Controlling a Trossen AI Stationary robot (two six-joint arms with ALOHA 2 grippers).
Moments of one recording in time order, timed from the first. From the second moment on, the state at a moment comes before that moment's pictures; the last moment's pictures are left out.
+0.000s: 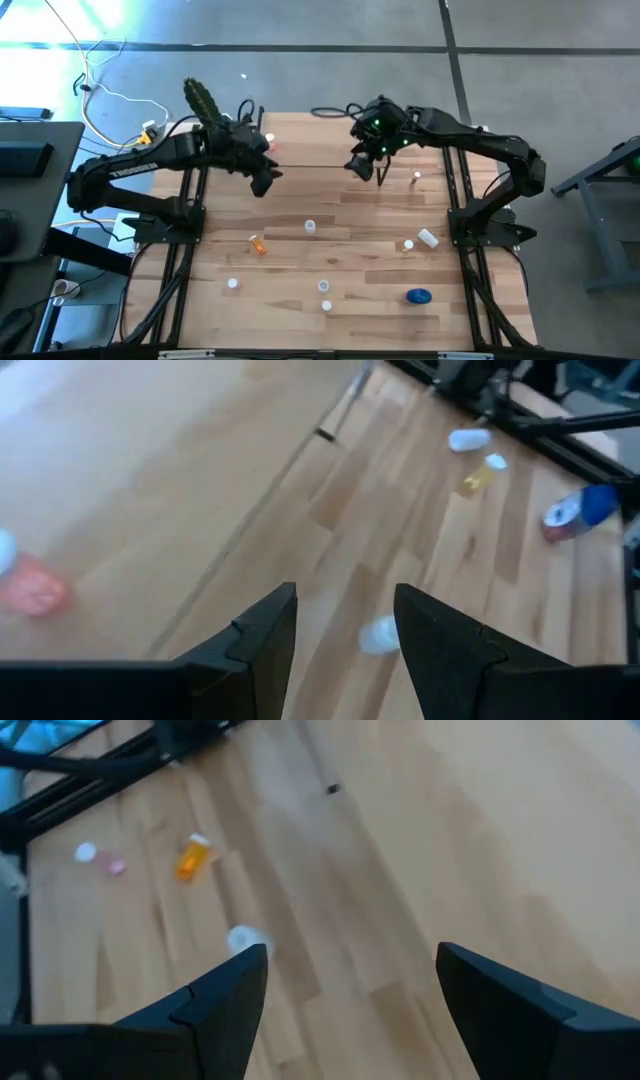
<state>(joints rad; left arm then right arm) 0.42 1.11 1.08 -0.69 0.09 -0.30 -0.32 1.53 1.57 -0.88 -0.19 0.18</state>
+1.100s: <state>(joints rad) 0.12 0.90 1.01 -0.80 0.06 -0.39 0.16 1.70 1.24 -0.08 0.24 0.16</state>
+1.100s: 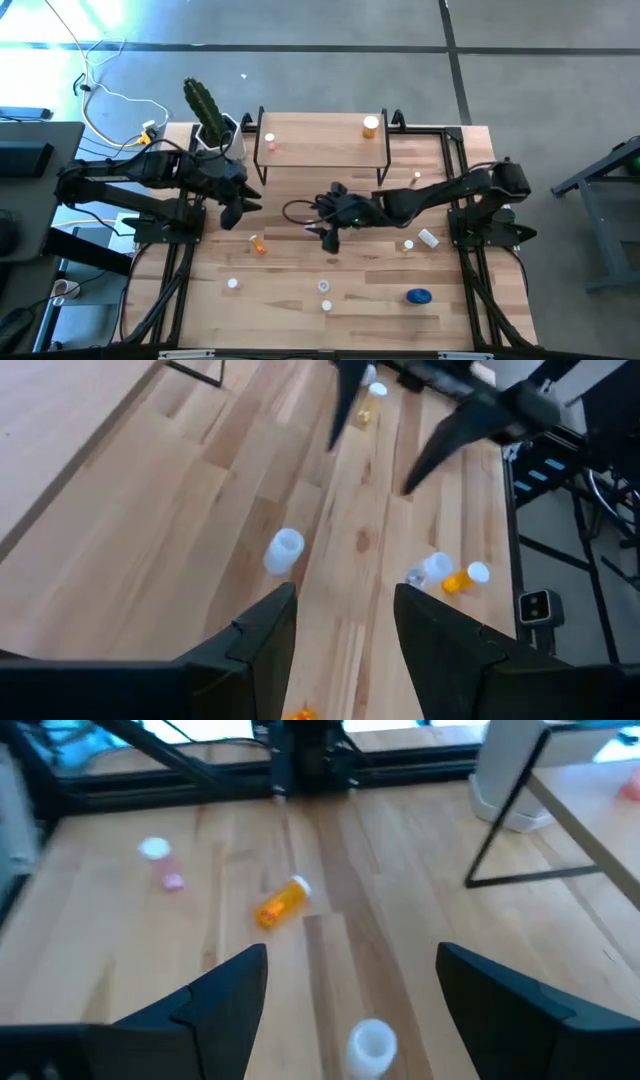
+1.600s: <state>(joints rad) 0.10 0.90 1.01 -0.83 0.04 -0.39 0.14 1.90 1.24 -0.03 0.24 0.16</state>
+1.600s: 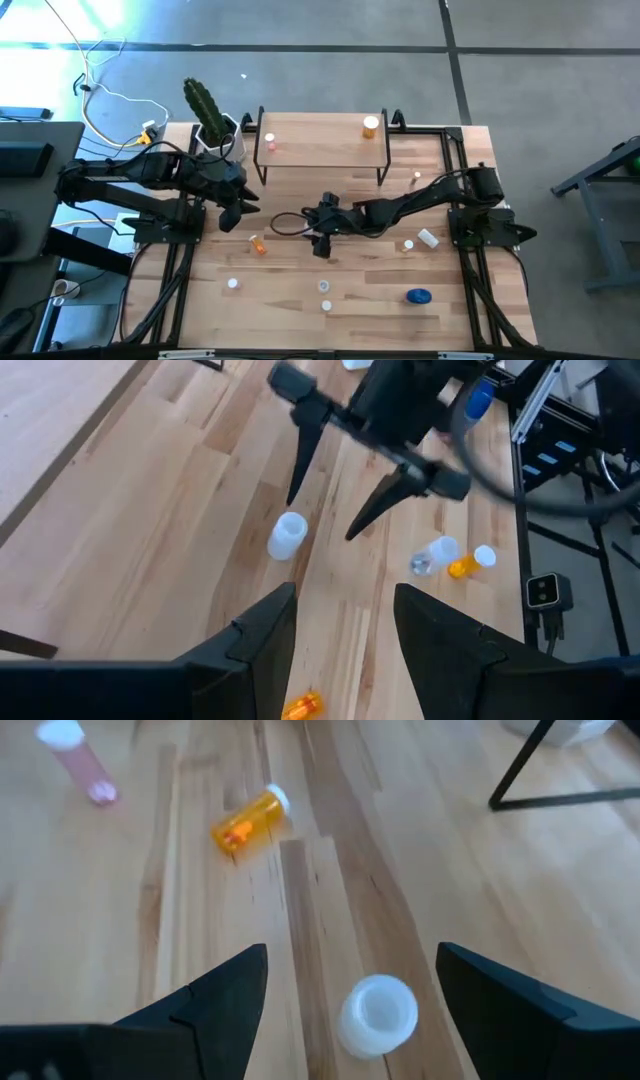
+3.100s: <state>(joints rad) 0.10 0.90 1.01 -0.84 -0.07 -0.36 0.05 1.89 1.25 -0.04 0.21 0.29</state>
